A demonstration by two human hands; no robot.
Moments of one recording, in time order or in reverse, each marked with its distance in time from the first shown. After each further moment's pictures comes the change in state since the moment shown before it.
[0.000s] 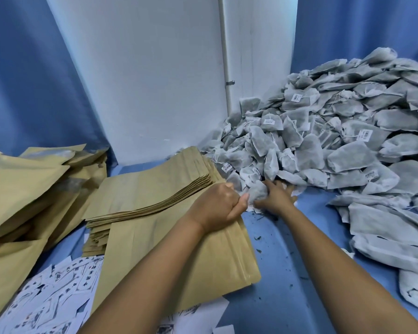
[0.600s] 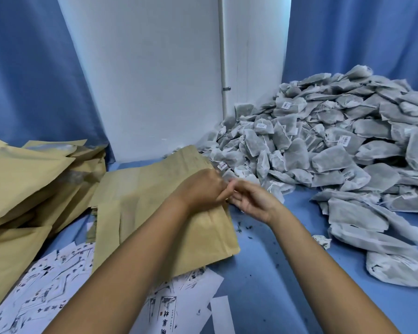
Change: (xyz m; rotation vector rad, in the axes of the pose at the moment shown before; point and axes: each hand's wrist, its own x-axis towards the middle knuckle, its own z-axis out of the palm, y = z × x) left_hand -0.002 0.015 -0.048 0.234 -0.155 0.114; right_hand -0.082 -0.055 -0.007 1.389 -0.402 -0.018
